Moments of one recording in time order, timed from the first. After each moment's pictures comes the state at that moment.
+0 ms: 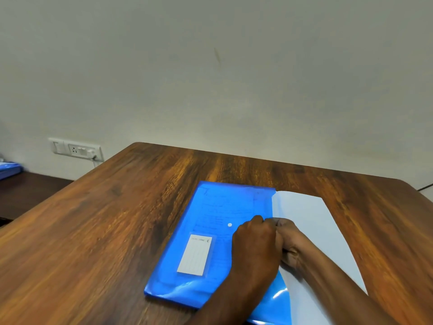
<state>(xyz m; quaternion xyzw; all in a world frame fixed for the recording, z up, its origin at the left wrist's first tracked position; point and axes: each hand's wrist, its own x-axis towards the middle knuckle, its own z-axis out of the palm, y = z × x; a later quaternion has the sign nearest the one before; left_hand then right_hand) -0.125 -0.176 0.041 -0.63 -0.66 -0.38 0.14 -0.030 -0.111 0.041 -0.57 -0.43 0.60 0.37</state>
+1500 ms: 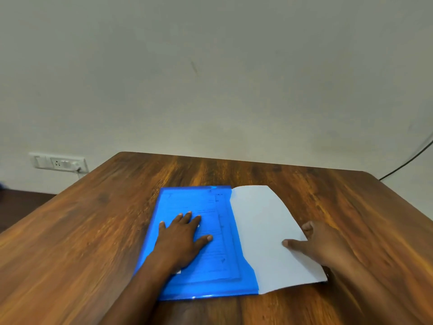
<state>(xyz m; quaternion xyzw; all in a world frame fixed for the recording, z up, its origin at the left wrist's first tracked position) -0.256 -0.187 0.024 -0.69 -0.72 -0.08 -0.07 0.086 -0.160 0.065 -0.74 -0.63 0.17 0.16</state>
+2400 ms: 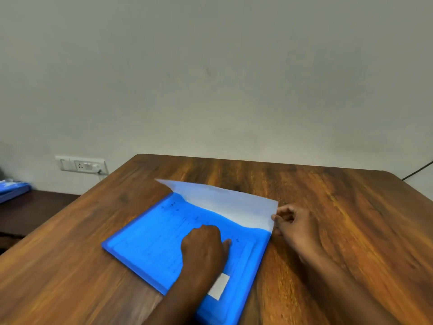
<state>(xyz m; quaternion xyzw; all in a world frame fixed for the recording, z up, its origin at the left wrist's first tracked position) -0.204 -0.230 0.054 -0.61 -0.79 -0.06 0.05 0.004 -0.136 0.041 -0.59 -0.61 0.26 0.46</state>
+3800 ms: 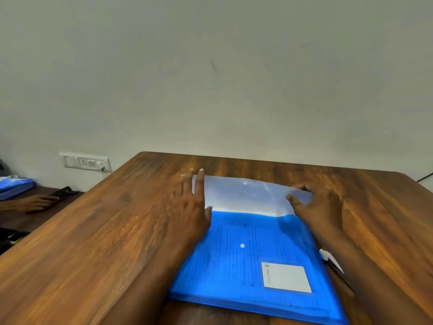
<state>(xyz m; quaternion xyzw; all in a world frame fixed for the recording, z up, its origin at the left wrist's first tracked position) -0.273 -0.179 0.067 -0.64 -0.69 -0.30 0.15 0.019 -0.101 0.076 -0.57 -0.67 0.07 0.48</state>
